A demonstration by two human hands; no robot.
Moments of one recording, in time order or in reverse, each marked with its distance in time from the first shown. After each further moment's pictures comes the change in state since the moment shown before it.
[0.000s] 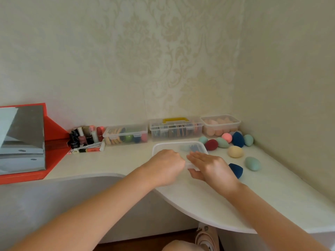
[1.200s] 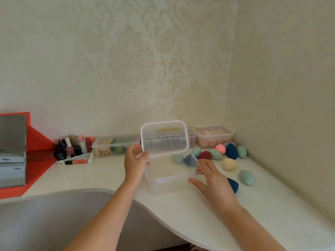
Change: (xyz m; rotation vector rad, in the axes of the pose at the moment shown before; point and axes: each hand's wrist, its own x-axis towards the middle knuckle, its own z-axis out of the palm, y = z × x) left_hand 0.055 -0.059 0.104 -1.751 0.841 -0.966; right_hand -0.008 0.003 -0.008 0.288 -0.196 0.637
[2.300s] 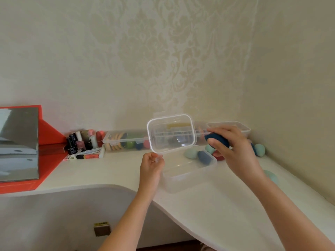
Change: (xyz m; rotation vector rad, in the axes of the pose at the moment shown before) left_hand -0.033 -0.015 -0.015 -0.088 -0.142 -0.025; right_hand 0.049 -0.036 -0.046 0.541 0.149 -0.054
